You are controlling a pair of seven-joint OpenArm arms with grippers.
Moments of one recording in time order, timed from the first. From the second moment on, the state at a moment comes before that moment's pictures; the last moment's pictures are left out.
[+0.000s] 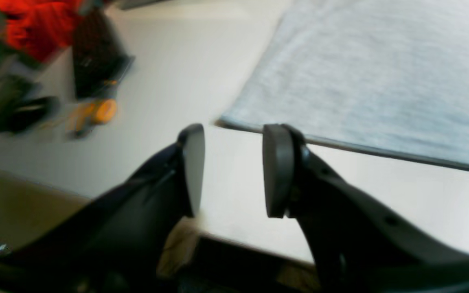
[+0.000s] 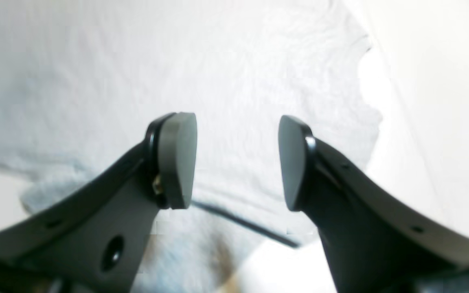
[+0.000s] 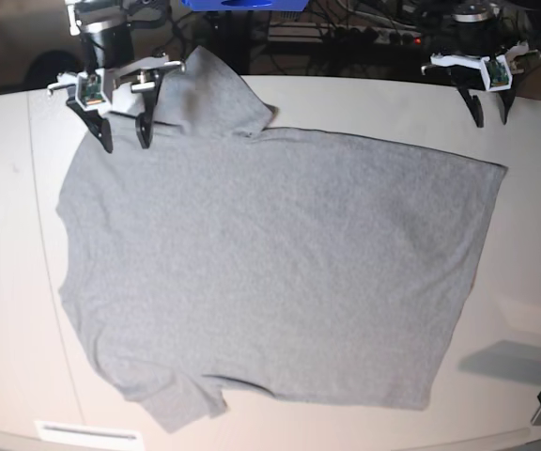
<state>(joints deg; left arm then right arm) 47.6 -1.5 -30.6 109.6 -0.2 -7.6 -7.2 -46.5 0.8 1.3 113.5 3.2 7.1 5.5</state>
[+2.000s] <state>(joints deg) 35.7 0.6 -52.8 111.0 -7.6 -37.8 13.6 -30.9 4.2 20.8 101.0 65.3 -2.4 -40.4</state>
